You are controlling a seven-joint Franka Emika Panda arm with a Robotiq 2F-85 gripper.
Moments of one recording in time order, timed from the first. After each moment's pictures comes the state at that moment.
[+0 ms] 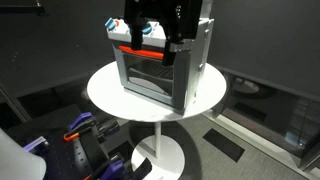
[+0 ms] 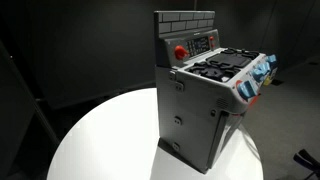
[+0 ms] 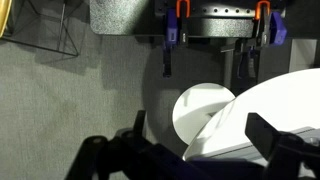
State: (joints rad) arm -0.14 -0.50 -0.24 -2.56 -0.14 1.87 -0.27
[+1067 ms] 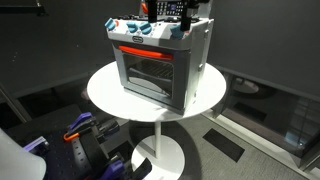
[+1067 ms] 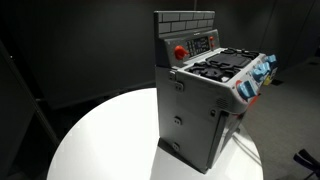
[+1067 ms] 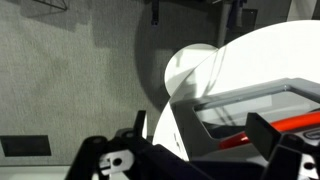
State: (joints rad) arm -0.09 -0.49 -0.21 -2.46 -0.03 1.96 -0.27
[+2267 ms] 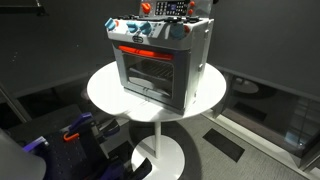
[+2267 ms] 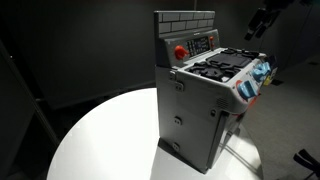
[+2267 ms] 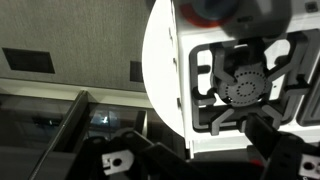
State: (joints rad) arm -0.01 -0.15 -0.09 -2.16 0.05 2.32 -0.22
